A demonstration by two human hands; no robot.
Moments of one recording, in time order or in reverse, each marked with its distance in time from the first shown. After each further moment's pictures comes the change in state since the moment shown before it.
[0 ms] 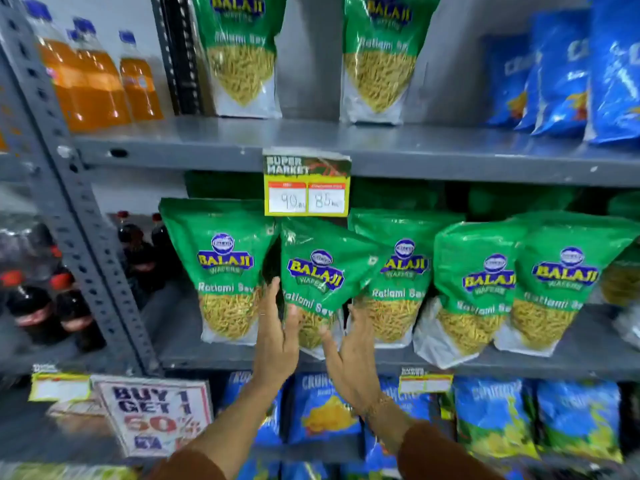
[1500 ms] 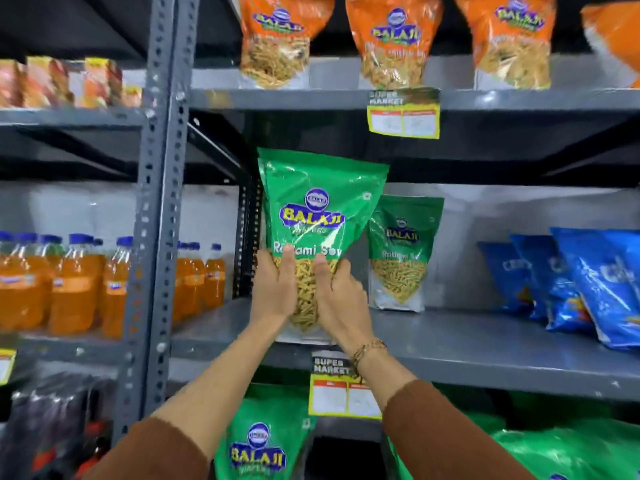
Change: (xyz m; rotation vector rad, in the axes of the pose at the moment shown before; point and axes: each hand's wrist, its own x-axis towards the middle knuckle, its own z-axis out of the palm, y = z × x) left_hand 0.222 0.232 -0.122 -0.070 0.329 0.186; right_hand 0.207 -0.273 -0.094 0.103 0.121 -0.269
